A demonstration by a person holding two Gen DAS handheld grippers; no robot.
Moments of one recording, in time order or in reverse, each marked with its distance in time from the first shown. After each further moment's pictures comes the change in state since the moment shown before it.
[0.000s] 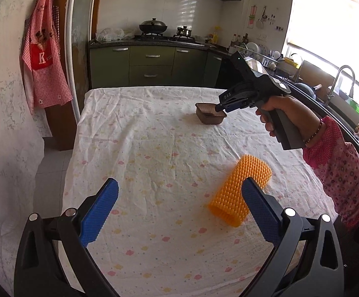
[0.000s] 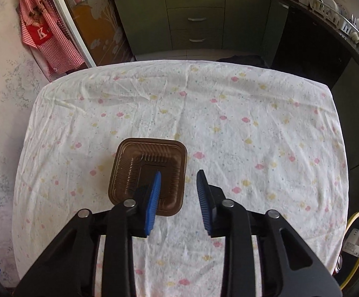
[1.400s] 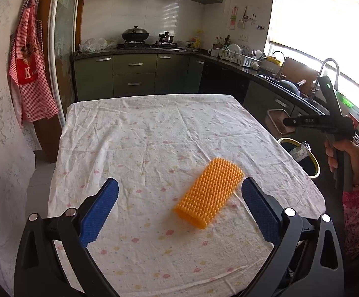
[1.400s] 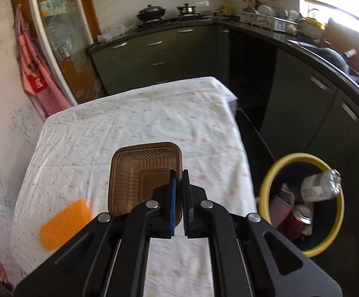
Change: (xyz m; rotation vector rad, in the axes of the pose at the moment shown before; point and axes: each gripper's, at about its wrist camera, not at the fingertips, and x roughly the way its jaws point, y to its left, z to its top) left arm -0.018 -0.048 0.003 0.074 -0.037 -0.064; right arm -0.171 -0.143 -0.173 0.198 -0.302 -0.072
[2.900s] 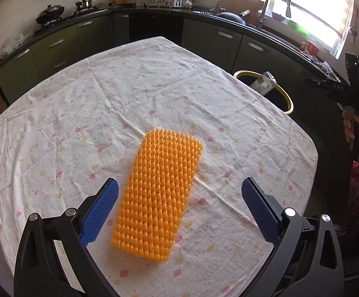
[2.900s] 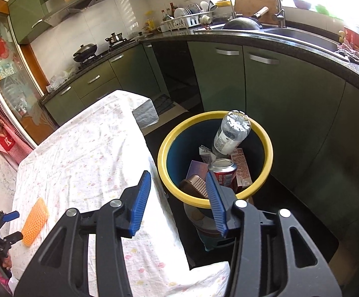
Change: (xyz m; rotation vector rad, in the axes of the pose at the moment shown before) left arm 0.124 -0.060 0.009 0.322 0.327 -0.296; right arm -0.073 -0.138 -0.099 0.324 -0.120 -0.128
